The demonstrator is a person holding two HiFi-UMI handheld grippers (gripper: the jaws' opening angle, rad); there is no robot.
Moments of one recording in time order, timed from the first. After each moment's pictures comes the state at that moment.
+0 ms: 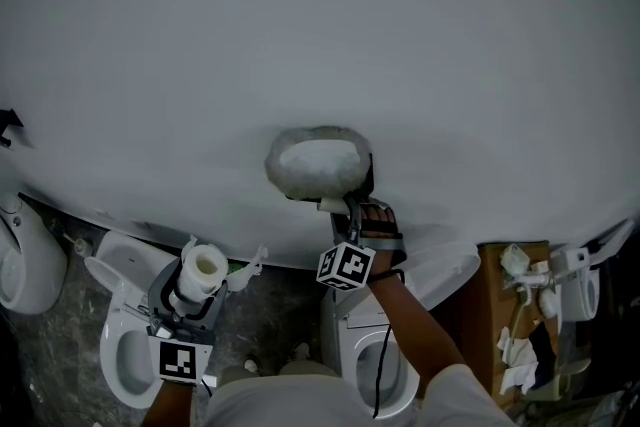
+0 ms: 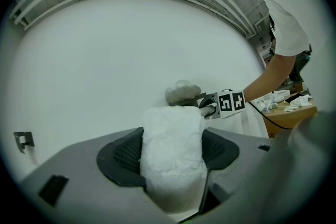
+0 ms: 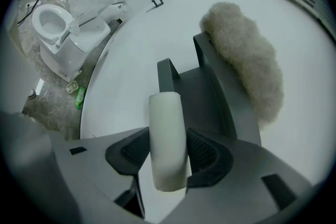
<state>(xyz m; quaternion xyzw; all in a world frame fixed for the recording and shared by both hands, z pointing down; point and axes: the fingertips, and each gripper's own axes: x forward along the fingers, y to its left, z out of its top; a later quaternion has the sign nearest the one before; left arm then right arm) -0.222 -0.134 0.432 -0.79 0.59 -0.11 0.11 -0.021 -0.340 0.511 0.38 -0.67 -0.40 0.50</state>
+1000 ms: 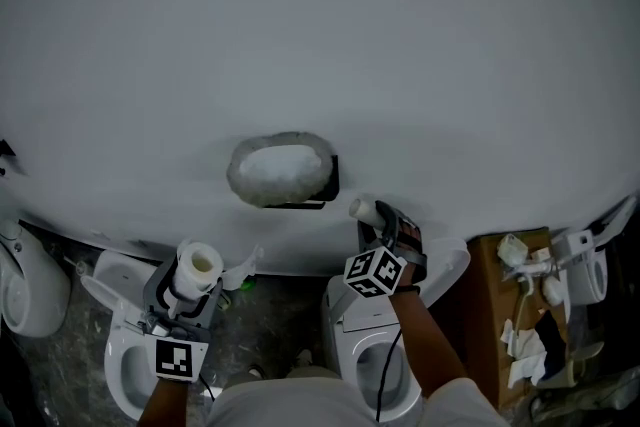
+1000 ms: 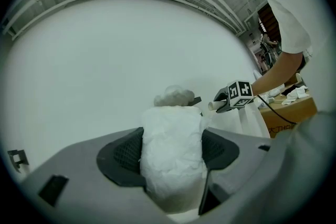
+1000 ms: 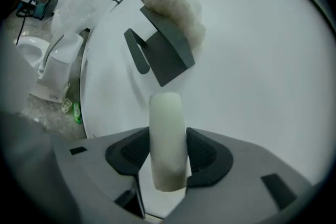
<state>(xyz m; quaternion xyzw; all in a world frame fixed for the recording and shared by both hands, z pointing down) -0.177 -0.159 0.412 -0.80 0.56 -0.14 0.15 0.113 -0.336 0.505 0.49 -0.70 -0.24 0.46</state>
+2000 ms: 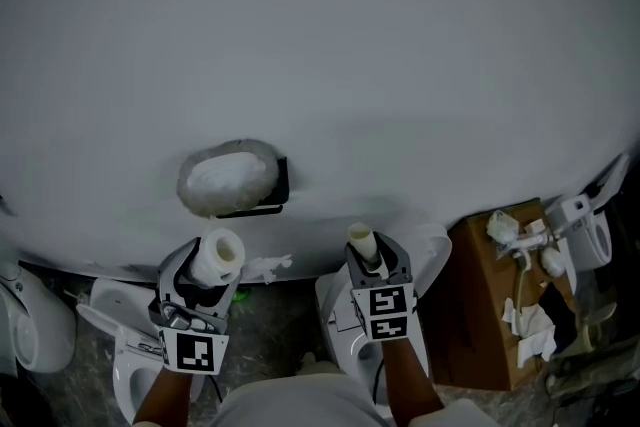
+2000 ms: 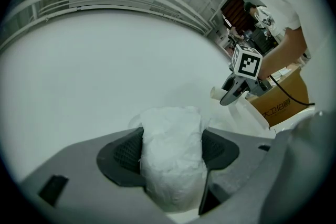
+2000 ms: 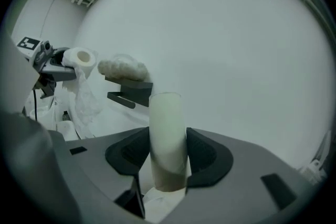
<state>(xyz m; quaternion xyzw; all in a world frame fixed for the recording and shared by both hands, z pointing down) -0.059 -0.199 0.392 -0.83 0.46 -0.16 0.28 0.165 -0.247 0.460 0.59 -0.79 0.02 0.19</state>
